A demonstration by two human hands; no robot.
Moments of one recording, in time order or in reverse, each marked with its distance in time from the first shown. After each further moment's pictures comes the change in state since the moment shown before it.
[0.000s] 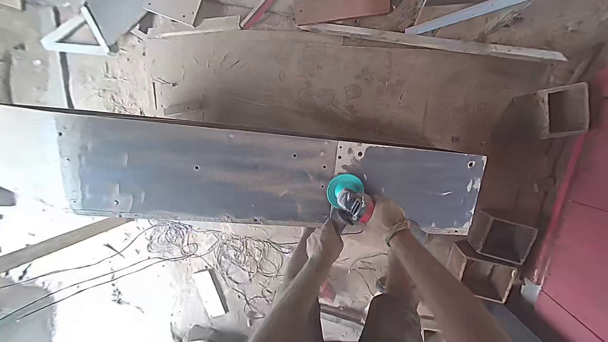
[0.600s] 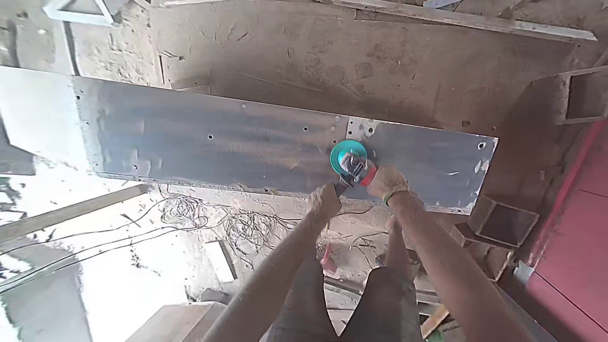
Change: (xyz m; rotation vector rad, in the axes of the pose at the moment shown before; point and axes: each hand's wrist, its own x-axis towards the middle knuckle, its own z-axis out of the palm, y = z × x) left_hand 0.008 -0.015 -0.038 0.028 0.050 0.121; right_hand -0.004 -0.030 -0.022 0.037 0.003 0.027
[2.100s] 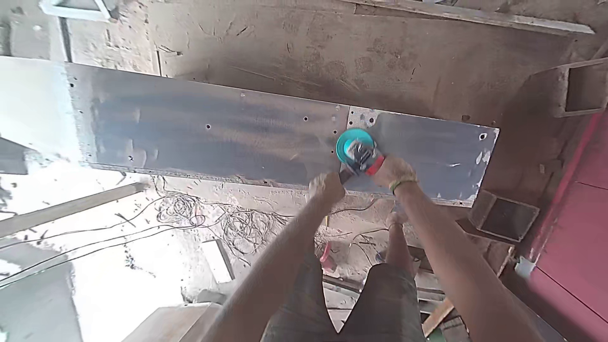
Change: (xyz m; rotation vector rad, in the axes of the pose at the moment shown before) left_hand 0.000 0.010 -0.008 0.035 0.019 0.058; right_hand 0.005 0.014 0.011 0.066 0.064 0.036
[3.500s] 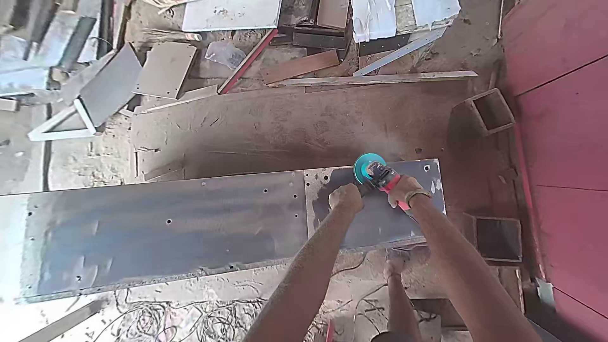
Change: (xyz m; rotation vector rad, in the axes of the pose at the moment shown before) left_hand 0.034 0.207 -0.039 0.269 0.042 0.114; right_hand 0.053 0.144 -0.091 0.245 0.112 0.275
